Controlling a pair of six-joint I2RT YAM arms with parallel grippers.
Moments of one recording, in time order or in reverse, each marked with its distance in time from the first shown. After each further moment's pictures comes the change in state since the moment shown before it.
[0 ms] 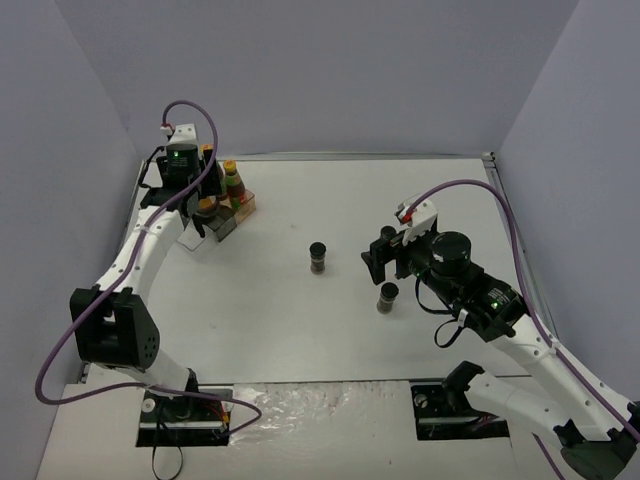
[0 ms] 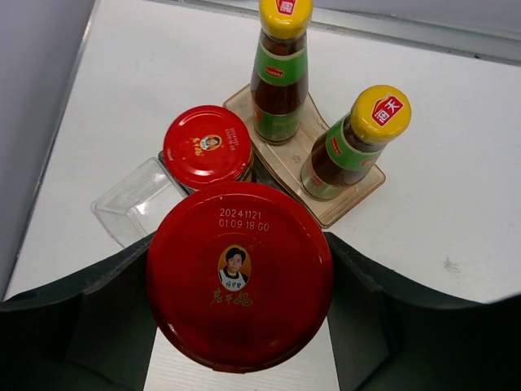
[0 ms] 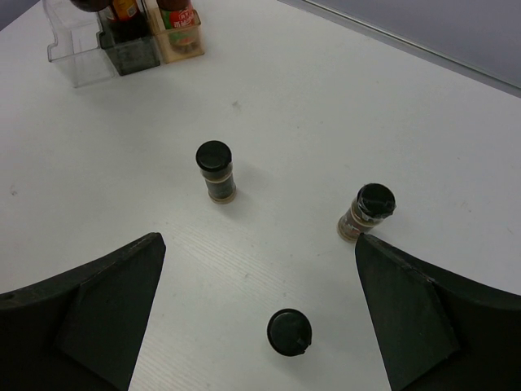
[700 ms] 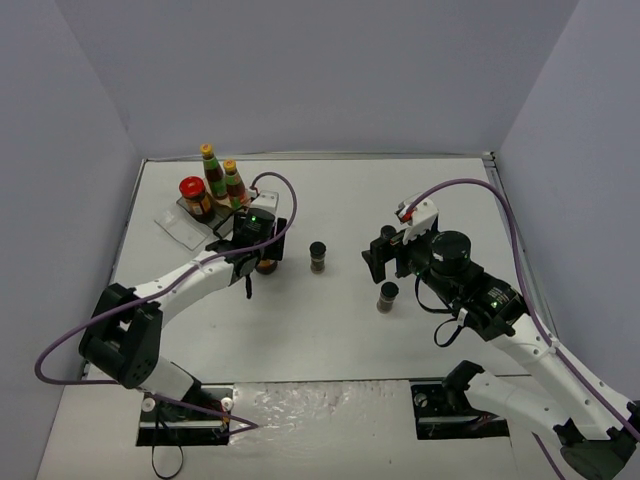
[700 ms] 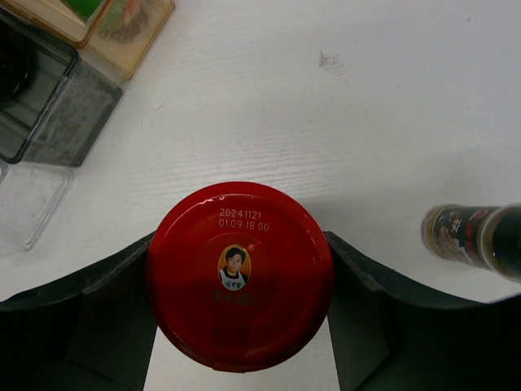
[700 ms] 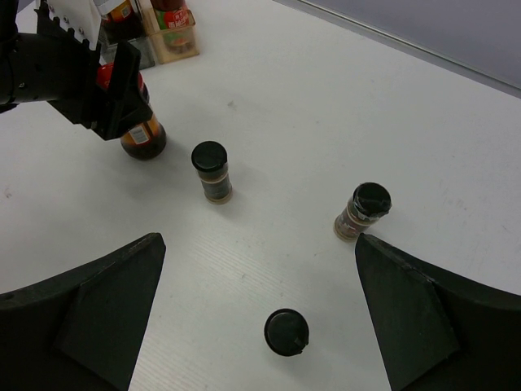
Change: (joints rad) left arm -0.417 -0.035 -0.426 0.210 -0.064 -0.050; right arm 0.000 0.002 0.000 0.001 0.013 0.000
